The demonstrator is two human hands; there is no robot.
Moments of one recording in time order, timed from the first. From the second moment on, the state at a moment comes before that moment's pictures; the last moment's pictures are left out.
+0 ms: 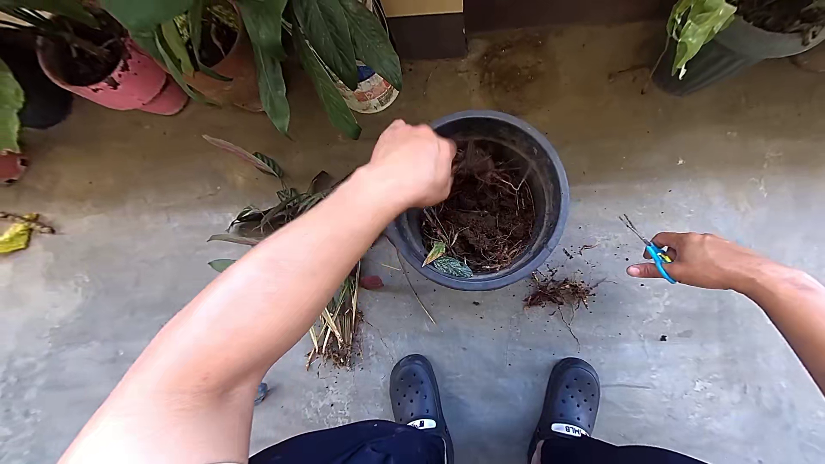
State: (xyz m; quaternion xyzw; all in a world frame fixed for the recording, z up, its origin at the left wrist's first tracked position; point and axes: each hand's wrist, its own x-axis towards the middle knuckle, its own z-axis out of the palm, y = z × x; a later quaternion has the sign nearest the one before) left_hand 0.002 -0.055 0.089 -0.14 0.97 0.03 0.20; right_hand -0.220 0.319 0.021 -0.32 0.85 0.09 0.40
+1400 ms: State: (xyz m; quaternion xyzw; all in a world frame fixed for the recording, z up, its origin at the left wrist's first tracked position) left_hand 0.053 -0.060 0.133 -0.14 0.98 0.12 0.08; right_hand -0.230 0.307 0.044 -0.33 0.86 0.13 0.36
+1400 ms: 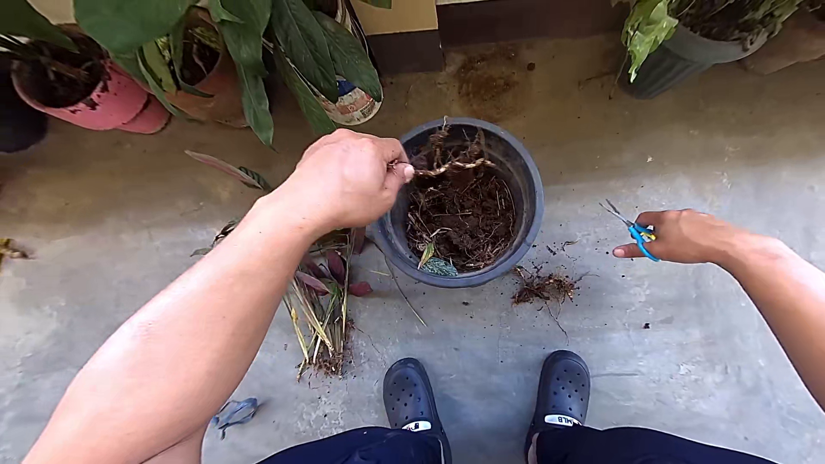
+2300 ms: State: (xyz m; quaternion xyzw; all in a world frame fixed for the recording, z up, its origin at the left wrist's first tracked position) left_hand -0.002 0.044 0.116 0.08 0.95 0.26 0.13; right_hand -0.245 0.317 0.085 -0.30 0.90 -0.03 0.31
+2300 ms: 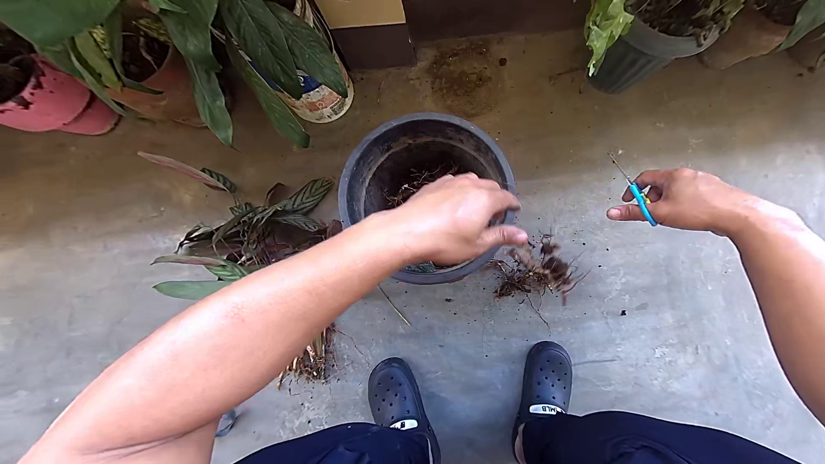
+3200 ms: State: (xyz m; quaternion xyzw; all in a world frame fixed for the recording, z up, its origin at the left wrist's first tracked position) left_hand 0.030 -0.057 0.077 -0.26 0.72 0.56 -0.31; right_hand -0.103 0.132 0.098 -0.63 0.75 -0.03 0.21
